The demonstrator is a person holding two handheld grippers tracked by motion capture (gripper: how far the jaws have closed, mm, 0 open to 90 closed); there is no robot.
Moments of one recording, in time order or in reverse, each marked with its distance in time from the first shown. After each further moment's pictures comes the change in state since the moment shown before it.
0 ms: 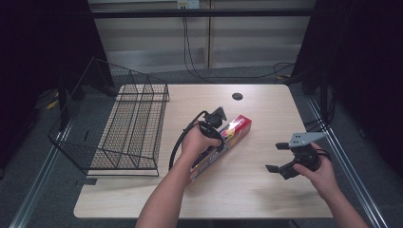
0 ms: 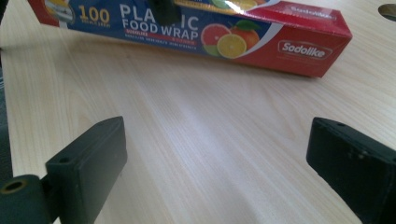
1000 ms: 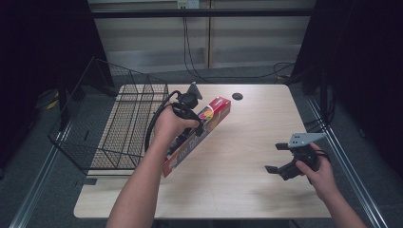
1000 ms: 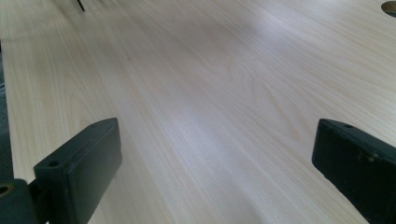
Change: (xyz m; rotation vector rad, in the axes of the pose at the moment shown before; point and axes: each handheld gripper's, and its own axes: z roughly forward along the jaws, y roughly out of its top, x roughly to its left) left arm 0.031 -0.022 -0.095 -0.053 0.034 -0.110; right arm 0.000 -0.002 0.003 -0.005 0.007 0.021
